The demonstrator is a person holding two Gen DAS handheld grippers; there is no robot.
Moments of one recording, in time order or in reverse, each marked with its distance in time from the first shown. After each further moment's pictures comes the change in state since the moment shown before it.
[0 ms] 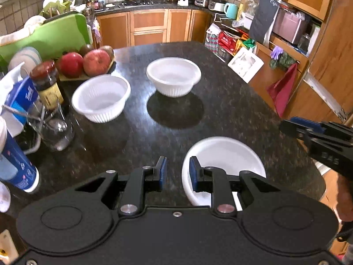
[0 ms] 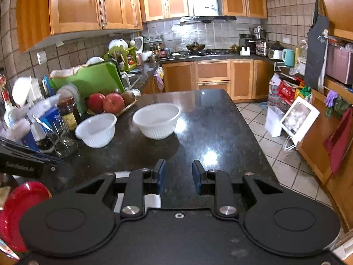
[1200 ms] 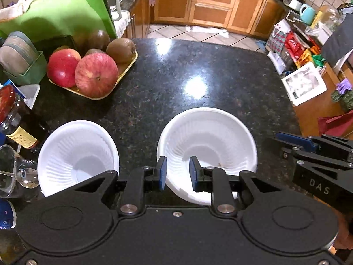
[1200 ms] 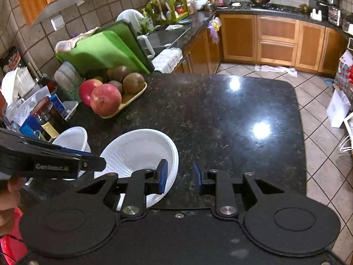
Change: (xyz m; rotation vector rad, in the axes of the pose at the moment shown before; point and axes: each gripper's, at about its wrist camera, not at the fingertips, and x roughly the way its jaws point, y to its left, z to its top) left arm 0.170 0.016 0.149 -0.320 0.195 0.220; right arm 0.278 -0.058 0.154 -0.141 0.335 0.338
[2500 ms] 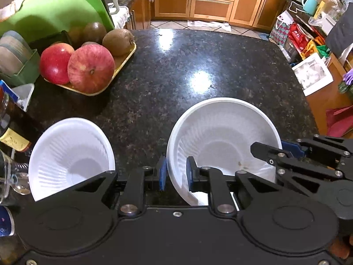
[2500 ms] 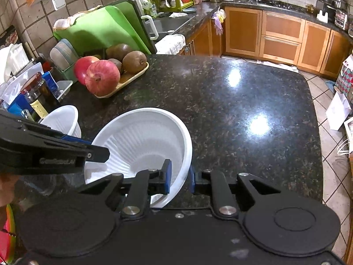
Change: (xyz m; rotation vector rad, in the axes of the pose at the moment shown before) left arm 0.019 -0.001 -0.004 0.032 0.013 0.017; right arm 0.032 0.019 -0.014 -0.058 0.047 -0.039
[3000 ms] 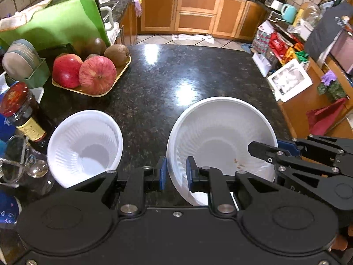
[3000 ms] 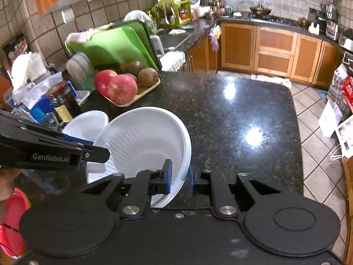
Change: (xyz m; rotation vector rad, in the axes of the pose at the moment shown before) left arm -0.069 0.002 -0.036 0.046 -0.083 -0.079; right arm -0.087 0.034 -0.033 0.001 -0.101 -0.028
